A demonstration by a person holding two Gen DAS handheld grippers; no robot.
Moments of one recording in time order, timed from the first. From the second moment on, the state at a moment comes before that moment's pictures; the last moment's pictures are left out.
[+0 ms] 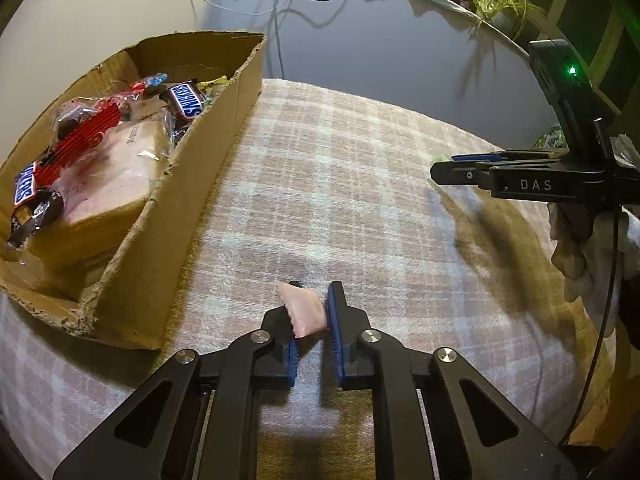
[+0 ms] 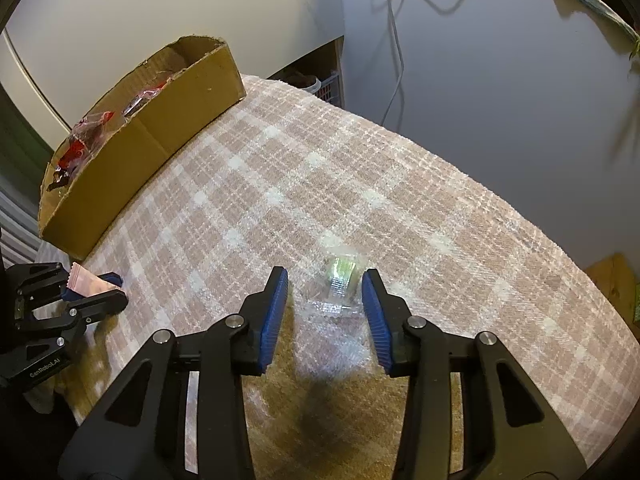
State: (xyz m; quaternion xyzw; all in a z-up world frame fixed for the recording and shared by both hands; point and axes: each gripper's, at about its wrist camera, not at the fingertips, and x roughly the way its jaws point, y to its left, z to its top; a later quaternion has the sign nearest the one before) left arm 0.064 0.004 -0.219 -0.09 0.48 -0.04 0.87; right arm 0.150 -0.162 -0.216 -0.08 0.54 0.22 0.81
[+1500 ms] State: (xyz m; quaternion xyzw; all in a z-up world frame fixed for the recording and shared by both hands) left arm 0.082 0.101 -0.116 -0.14 0.41 -0.01 0.90; right arm 0.181 -0.050 -0.112 -0.10 0.47 0.28 0.83
